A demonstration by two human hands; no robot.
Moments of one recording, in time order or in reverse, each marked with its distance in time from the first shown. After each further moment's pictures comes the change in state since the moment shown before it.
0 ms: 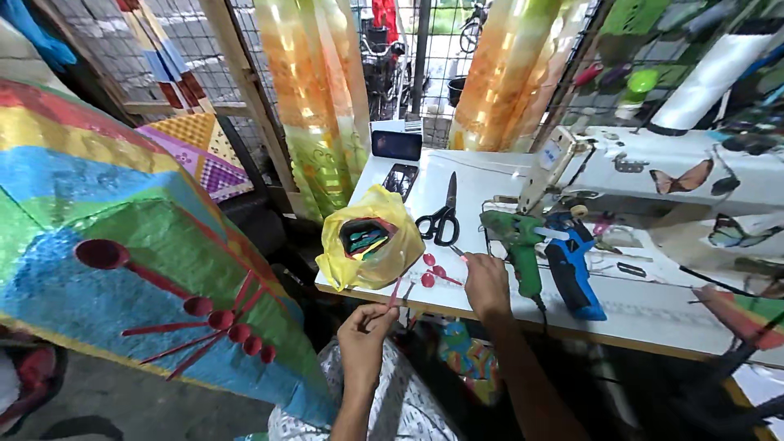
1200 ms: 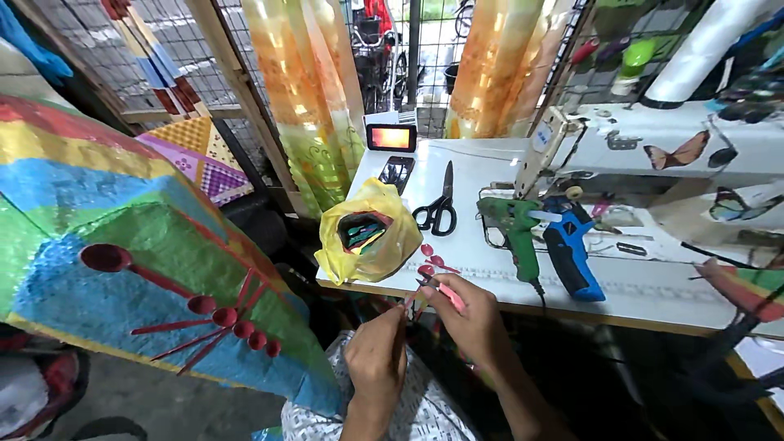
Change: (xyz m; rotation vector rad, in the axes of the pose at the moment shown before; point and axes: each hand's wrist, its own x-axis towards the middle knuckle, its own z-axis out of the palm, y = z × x) left_hand -0.025 0.009 0.001 0.687 0.061 1.022; right_hand -0.077 -0.050 -0.026 0.615 0.188 -0.301
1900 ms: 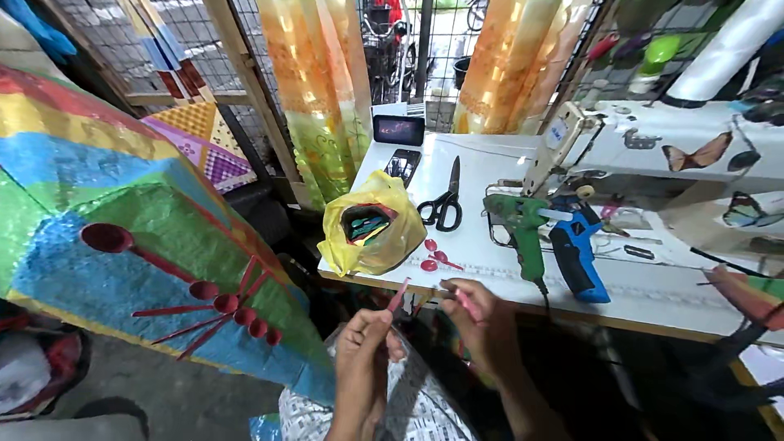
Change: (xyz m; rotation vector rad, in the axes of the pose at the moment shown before) left_hand 0.015 0.022 -0.035 -1.243 -0.016 -1.098; right_hand -0.016 0.003 -0.011 0.092 0.014 -0.067
